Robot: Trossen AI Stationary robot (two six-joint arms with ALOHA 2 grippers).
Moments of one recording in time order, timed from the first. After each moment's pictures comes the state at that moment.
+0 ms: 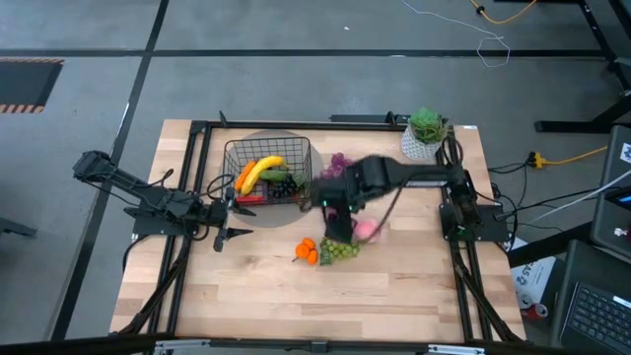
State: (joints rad) left arm -0.38 0.35 0.01 0.26 -0.34 -0.07; right arm 0.15 2.05 2.33 -1.57 0.07 0.37
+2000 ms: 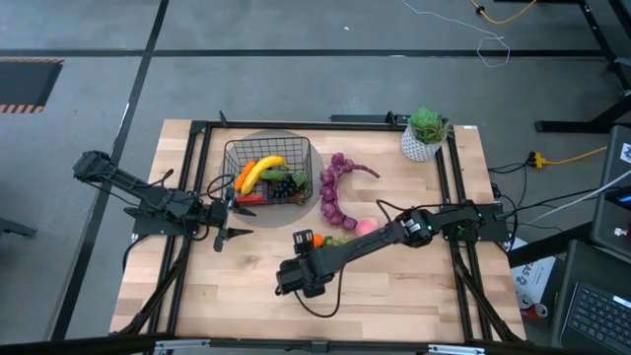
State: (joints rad) left arm -0.38 0.35 0.01 0.26 -0.34 -0.07; right arm 0.39 2.54 2.33 -1.18 0.36 0.10
